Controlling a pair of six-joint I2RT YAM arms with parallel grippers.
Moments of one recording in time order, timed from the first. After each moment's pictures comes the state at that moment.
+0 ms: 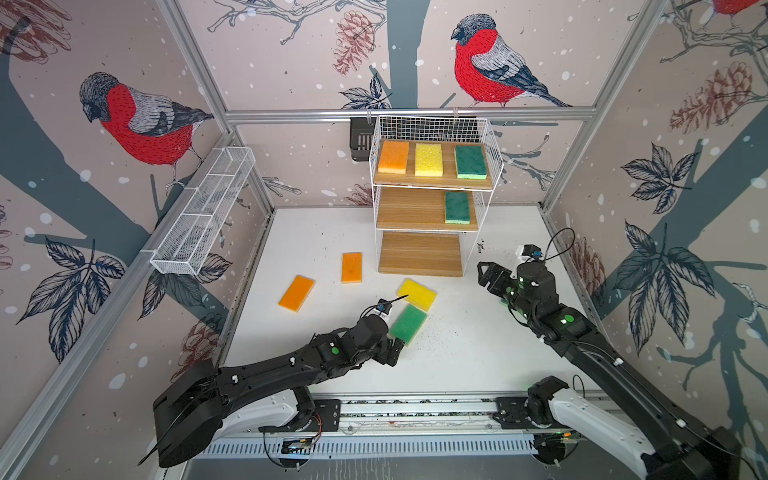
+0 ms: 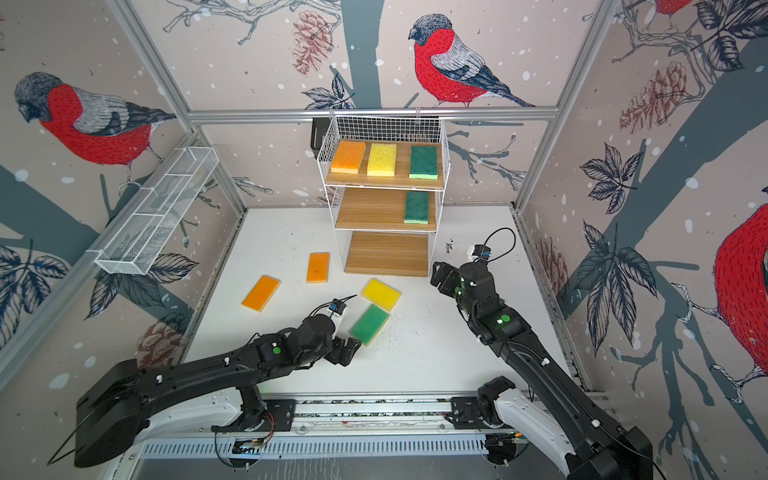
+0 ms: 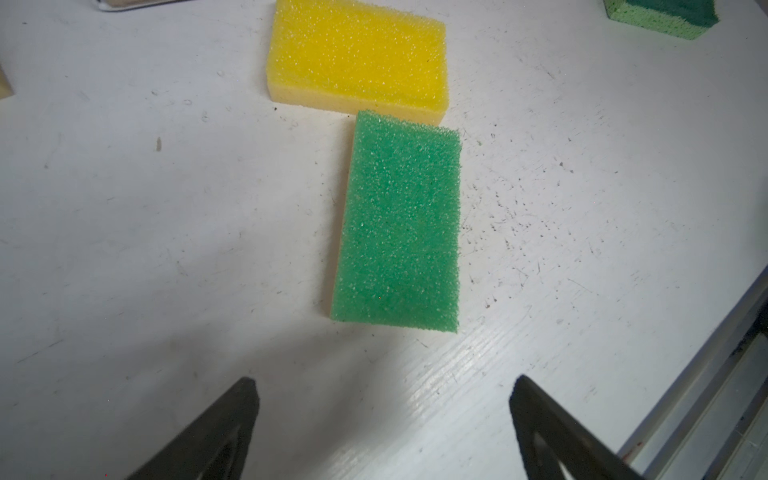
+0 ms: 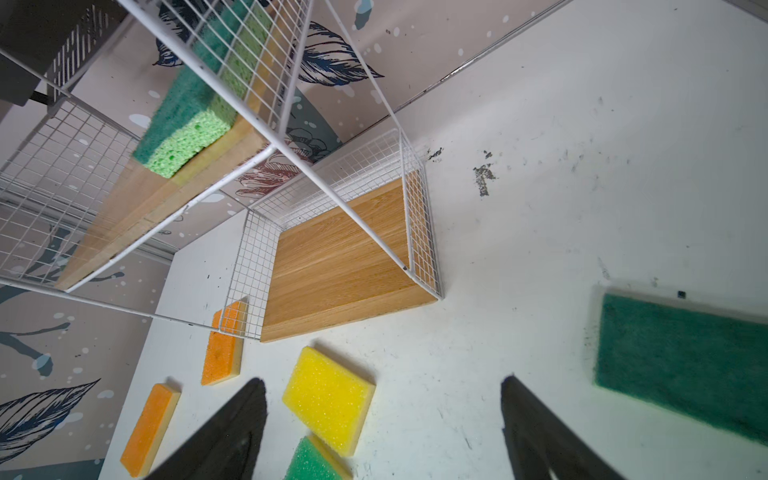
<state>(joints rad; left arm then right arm) -1.01 1.07 0.44 -0.19 -0.14 -0.47 0.48 0.86 0.69 -0.32 0.18 0.68</state>
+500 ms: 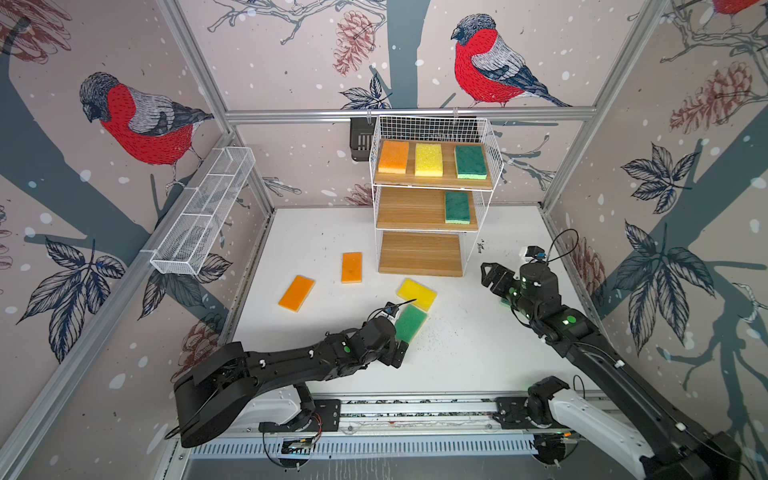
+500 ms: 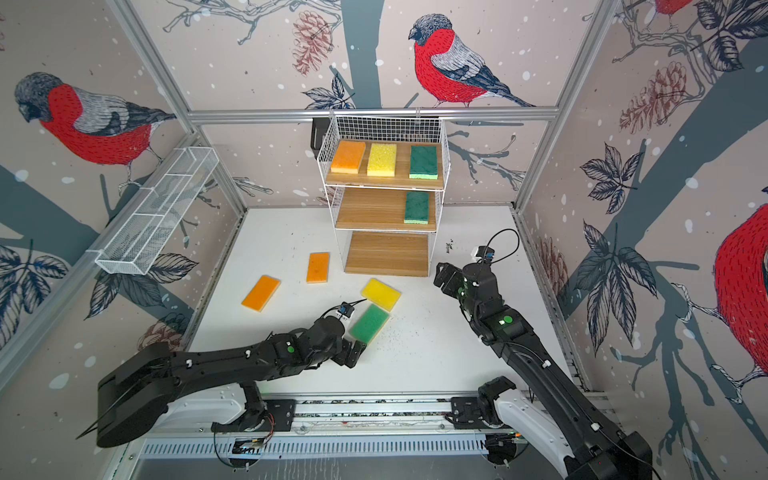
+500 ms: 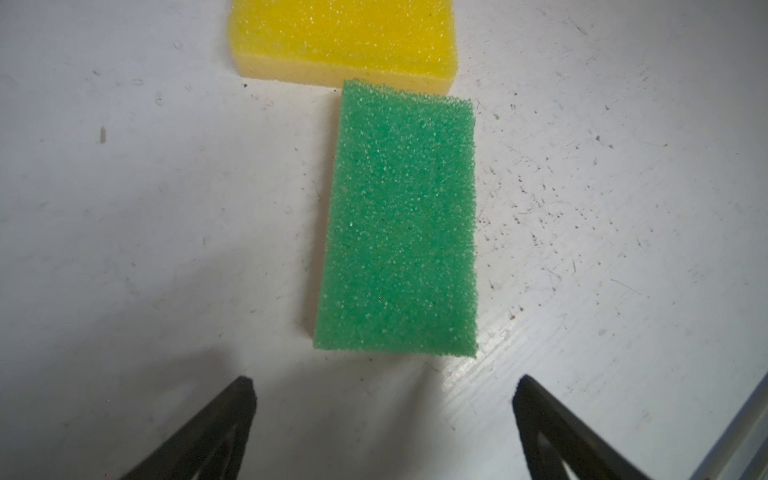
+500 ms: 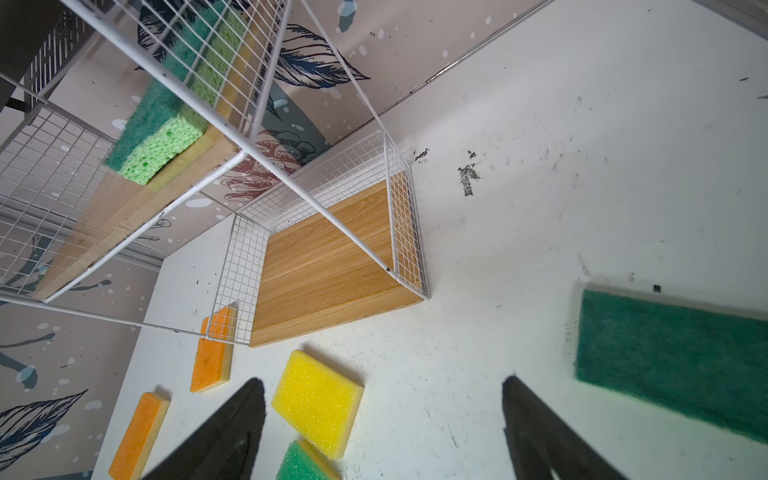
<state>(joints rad) -1.02 1.24 0.44 -0.07 -0.13 -0.44 0.45 0.85 0.68 -0.33 0.17 0.68</state>
